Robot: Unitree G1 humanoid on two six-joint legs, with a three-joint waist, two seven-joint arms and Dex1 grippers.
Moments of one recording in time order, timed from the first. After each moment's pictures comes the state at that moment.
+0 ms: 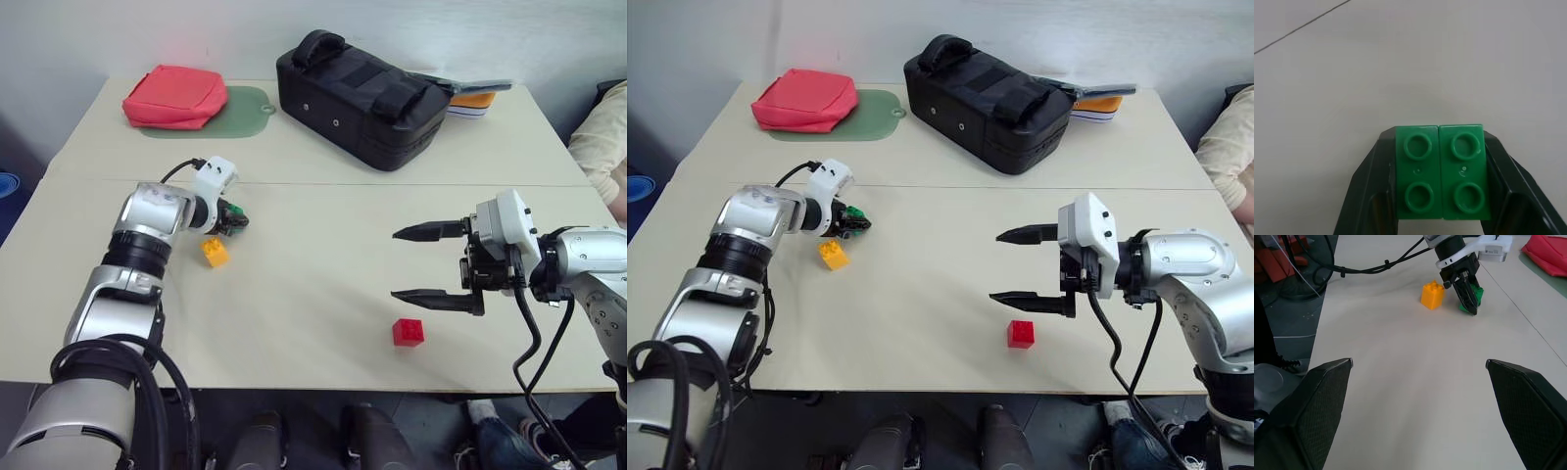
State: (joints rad) left arm -1.03 0.61 -0.20 0.61 -0.06 0.77 -0.78; right arm -0.40 -0.90 -0.11 -0.41 0.67 0.55 1.17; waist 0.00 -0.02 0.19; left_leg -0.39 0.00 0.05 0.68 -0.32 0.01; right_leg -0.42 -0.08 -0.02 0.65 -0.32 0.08
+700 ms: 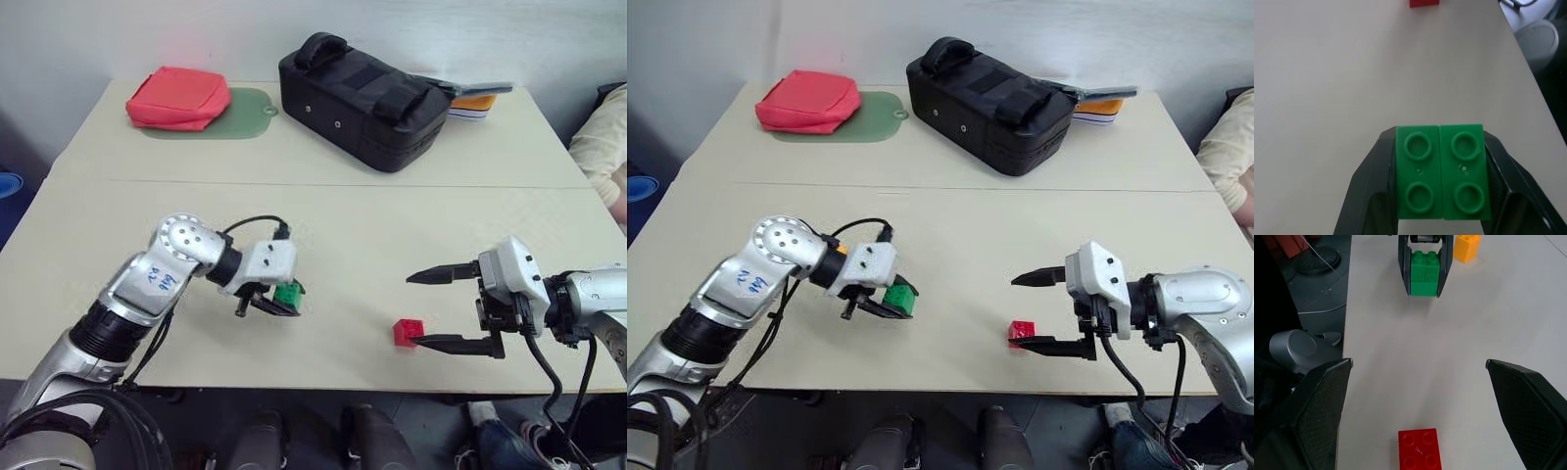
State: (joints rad) left arm -0.70 0.75 -0.43 -0.15 -0.13 0.45 -1.29; right arm -0.15 -1.00 -0.17 -0.50 0.66 0.51 1.22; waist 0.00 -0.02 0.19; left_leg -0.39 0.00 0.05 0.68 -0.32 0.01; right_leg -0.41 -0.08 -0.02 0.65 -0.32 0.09
